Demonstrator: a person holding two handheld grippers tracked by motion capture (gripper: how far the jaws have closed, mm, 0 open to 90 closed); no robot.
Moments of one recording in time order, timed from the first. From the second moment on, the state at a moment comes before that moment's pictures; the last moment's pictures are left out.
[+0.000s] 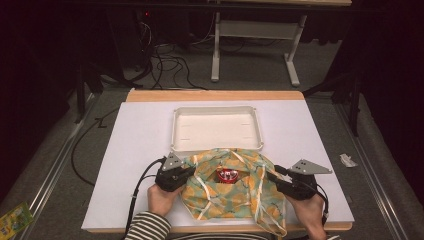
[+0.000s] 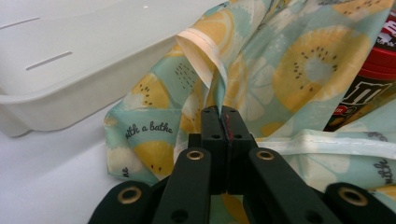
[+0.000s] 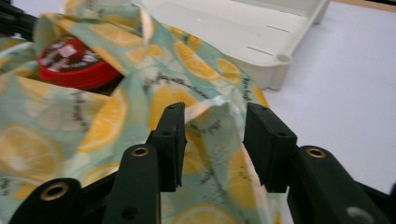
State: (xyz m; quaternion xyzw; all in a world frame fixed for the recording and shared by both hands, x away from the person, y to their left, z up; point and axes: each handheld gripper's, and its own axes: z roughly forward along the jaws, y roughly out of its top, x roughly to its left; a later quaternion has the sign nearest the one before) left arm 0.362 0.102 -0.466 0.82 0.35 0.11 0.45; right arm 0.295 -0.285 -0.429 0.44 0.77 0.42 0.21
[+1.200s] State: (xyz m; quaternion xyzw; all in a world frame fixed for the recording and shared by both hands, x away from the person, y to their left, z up) left arm 0.359 0.104 -0.462 0.81 0.34 0.12 0.46; right arm 0.307 -0.253 -0.441 0.42 0.80 0.39 0.18
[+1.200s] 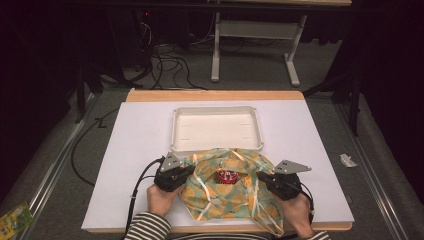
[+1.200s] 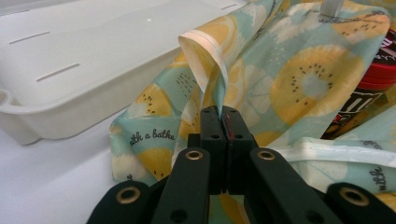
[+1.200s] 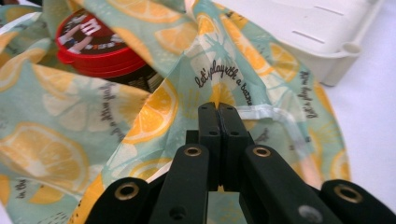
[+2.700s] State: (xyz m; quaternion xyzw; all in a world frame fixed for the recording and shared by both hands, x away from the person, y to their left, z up) left arm 0.329 0.109 -0.434 0.81 0.32 0.14 0.47; right arm 0.338 -0.268 -0.455 0.45 0.80 0.35 0.20
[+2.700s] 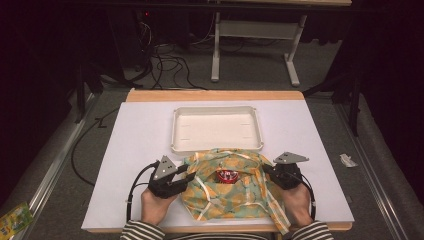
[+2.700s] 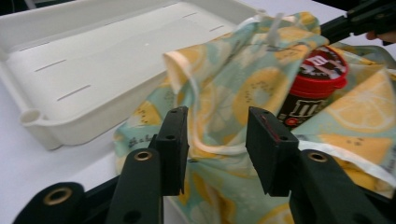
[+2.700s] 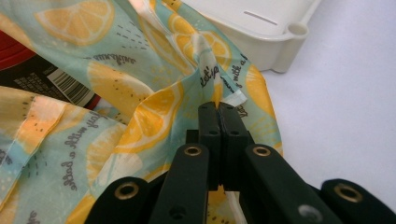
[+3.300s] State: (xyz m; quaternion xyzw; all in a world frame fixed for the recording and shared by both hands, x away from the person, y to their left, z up) left arm 0.334 0.073 -0.446 0.83 0.31 0.12 0.44; right arm 0.336 -0.267 -0.454 0.45 0.80 0.35 0.20
